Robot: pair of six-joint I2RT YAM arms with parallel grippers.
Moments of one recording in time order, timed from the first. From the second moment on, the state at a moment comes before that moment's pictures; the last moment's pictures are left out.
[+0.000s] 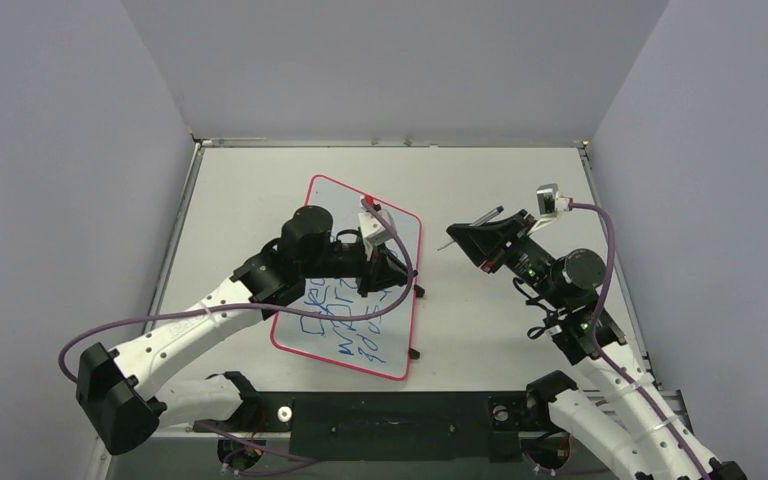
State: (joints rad) left arm -0.83 1.19 1.02 -0.12 0.59 -0.07; right arm 0.38 0.68 0.68 0.20 -0.41 0.69
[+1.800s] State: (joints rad) left arm -0.75 1.06 0.91 0.00 0.63 -0.15; right arm 0.73 0.79 0.66 0.29 -0.19 0.58
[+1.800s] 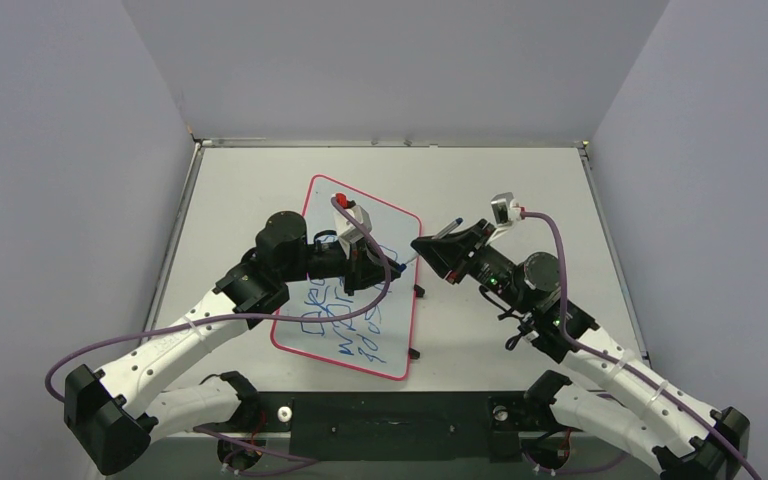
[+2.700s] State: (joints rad) left arm -0.74 1.06 0.91 0.01 0.63 -0.15; right arm 0.74 0.81 0.68 0.31 -0.19 0.60
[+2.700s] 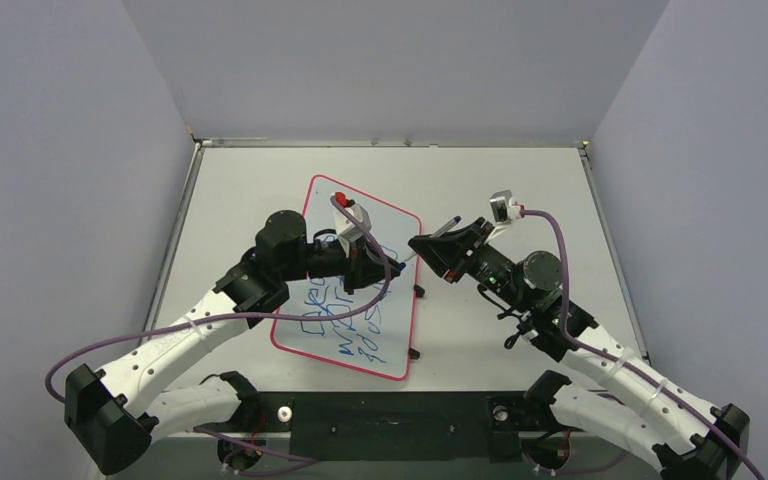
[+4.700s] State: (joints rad) left arm -0.72 1.05 0.87 0.06 0.63 -0.17; right arm 0.77 0.81 0.68 0.30 -0.13 0.58
